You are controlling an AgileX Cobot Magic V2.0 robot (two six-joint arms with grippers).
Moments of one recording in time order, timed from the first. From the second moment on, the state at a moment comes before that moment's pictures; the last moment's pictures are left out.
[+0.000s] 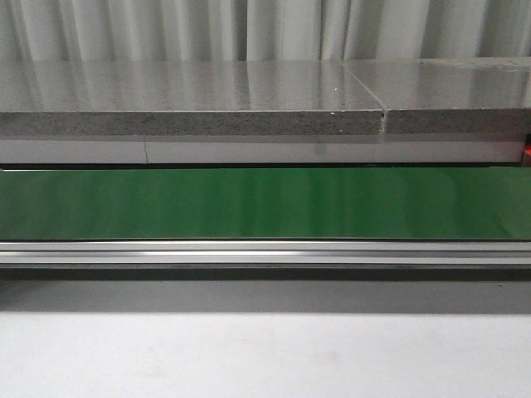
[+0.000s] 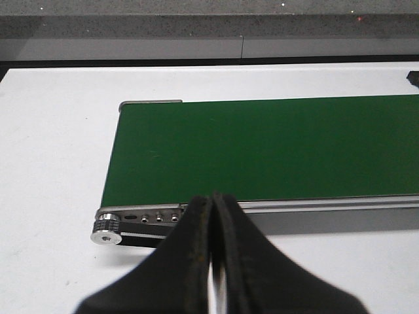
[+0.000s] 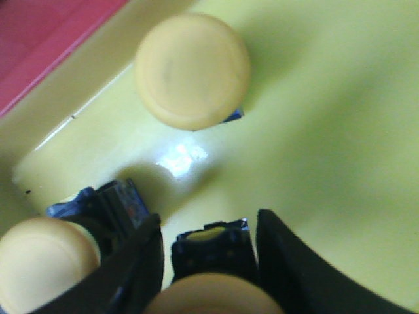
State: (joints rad) left arm -0.08 0.36 -0.51 -0.03 0.66 0.02; right arm -0.81 1.59 -0.92 0.20 0.61 -0.09
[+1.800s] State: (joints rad) left arm -0.08 0.36 -0.51 -0.03 0.66 0.02; right arm -0.83 1.64 -0.91 0.15 0.52 -0.09
